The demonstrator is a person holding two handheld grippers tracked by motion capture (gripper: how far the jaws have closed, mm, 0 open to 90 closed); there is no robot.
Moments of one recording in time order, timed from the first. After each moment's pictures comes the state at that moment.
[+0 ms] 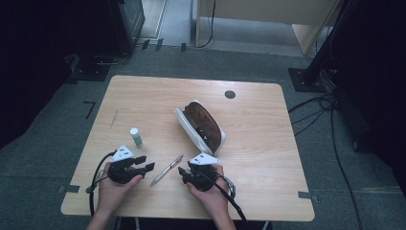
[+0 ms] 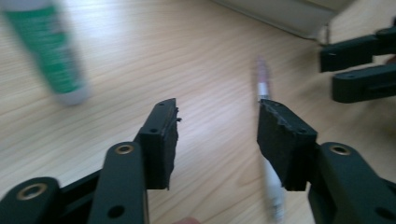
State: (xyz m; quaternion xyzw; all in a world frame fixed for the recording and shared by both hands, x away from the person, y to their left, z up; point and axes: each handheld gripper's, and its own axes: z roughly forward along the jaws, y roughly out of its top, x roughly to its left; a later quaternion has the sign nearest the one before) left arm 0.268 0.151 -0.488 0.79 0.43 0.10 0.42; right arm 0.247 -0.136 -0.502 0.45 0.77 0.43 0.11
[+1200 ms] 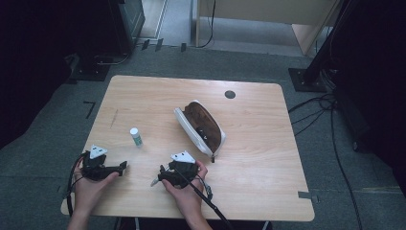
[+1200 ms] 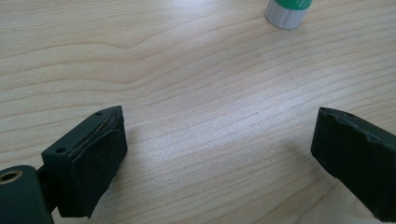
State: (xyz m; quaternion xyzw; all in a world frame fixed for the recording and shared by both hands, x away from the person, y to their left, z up) left arm 0.284 0.214 -0.515 0.77 0.53 0.20 0.30; right arm 0.258 -0.065 -0.518 0.56 0.72 0.37 0.17
